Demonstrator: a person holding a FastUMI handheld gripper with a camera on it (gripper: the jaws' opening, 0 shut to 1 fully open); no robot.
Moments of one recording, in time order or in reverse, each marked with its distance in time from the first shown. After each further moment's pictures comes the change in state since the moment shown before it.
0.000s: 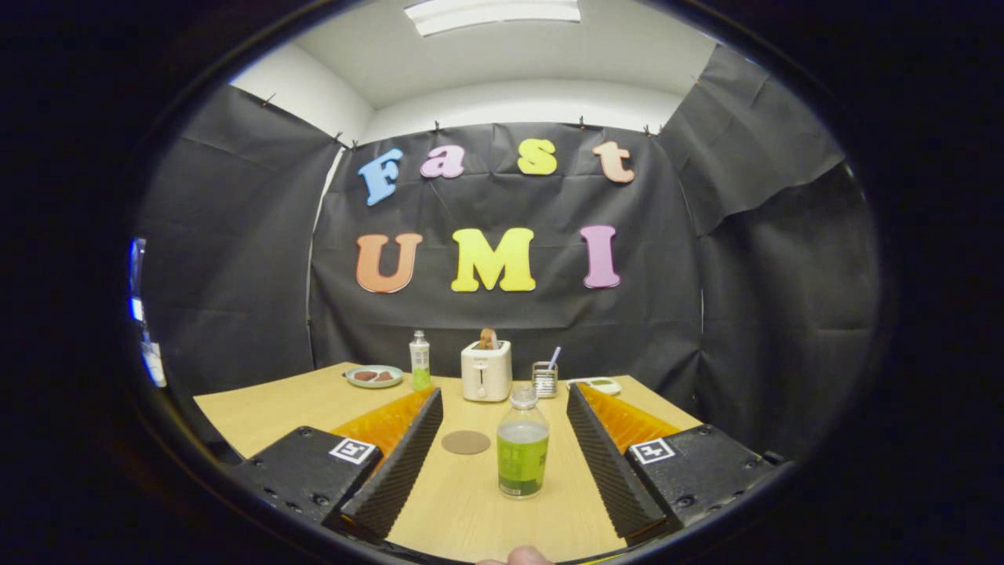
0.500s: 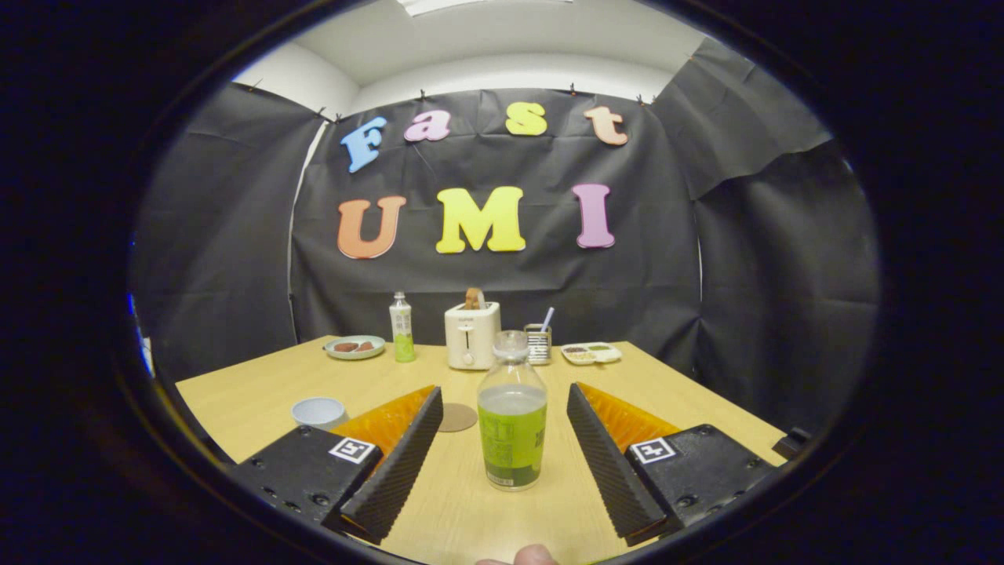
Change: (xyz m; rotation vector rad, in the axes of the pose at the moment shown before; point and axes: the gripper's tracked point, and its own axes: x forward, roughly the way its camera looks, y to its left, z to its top) arm 0.061 -0.011 -0.073 0.013 0.127 -0.048
